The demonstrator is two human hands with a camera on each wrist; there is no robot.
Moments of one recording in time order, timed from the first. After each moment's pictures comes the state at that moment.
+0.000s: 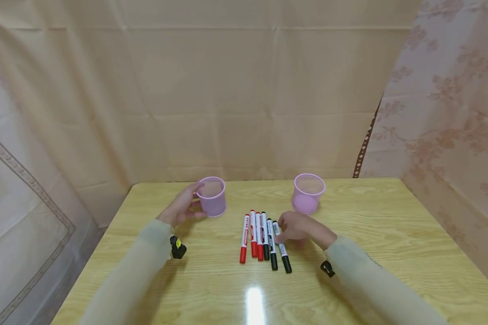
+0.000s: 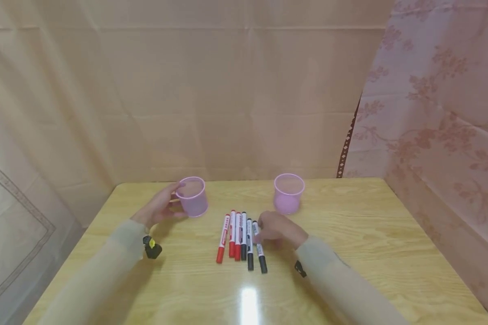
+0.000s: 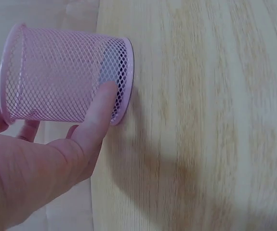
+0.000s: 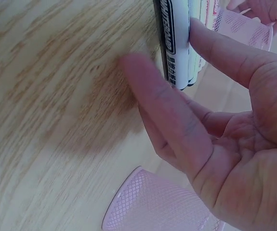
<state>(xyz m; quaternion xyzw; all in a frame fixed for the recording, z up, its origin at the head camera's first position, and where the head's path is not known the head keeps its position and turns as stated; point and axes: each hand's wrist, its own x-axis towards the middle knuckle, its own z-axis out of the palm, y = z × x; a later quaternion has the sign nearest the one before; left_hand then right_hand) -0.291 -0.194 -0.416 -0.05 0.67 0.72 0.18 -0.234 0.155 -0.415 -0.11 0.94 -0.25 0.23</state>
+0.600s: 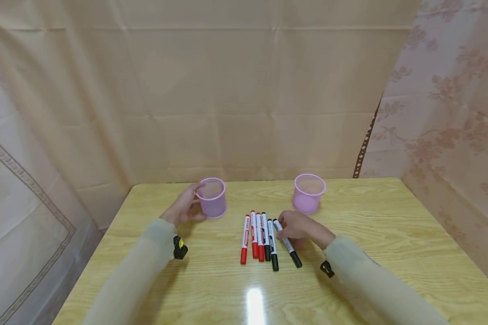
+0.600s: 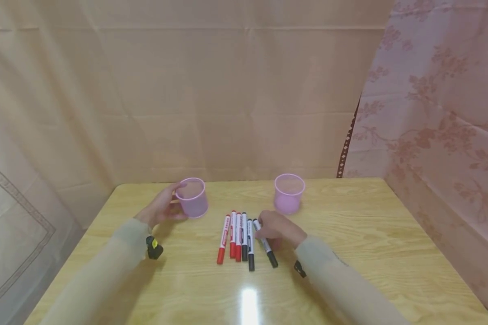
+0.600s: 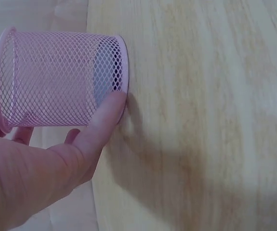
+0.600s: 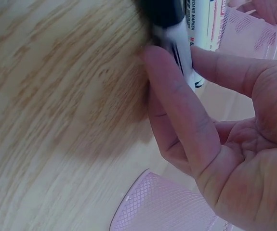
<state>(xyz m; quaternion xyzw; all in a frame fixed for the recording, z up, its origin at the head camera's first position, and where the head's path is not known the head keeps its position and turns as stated) -0.292 -0.188 -0.411 -0.08 0.68 0.71 0.18 -0.236 0.151 -0.419 -0.09 0.93 -0.29 0.23</state>
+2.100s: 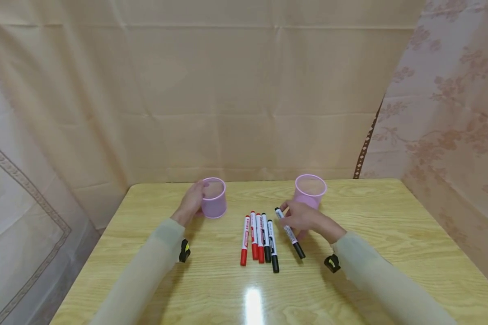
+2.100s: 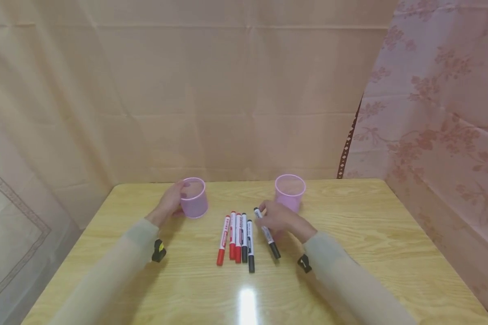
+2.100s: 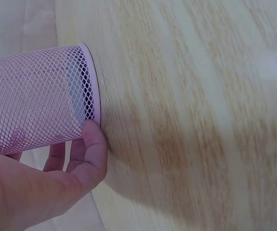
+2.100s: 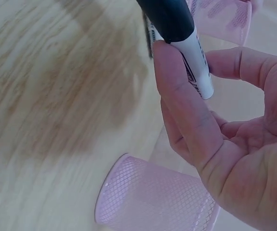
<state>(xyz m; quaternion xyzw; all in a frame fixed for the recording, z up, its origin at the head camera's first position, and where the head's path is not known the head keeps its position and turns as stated) -0.301 -0.168 -0.424 -0.10 0.78 0.61 0.07 -0.246 0.165 -0.400 -0.09 0.89 -0.40 0.22</state>
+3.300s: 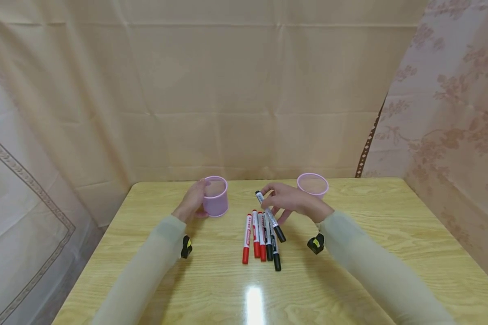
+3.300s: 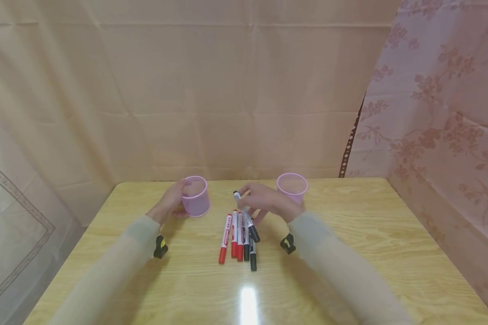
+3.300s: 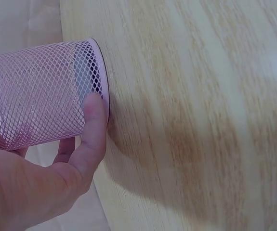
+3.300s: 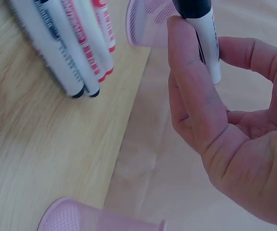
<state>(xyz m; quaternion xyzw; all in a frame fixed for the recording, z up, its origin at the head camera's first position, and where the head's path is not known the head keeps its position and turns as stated) -0.299 -0.172 -0.415 -0.10 0.78 0.60 0.11 -0.267 0.126 -0.355 -0.11 0.81 -0.49 0.29</state>
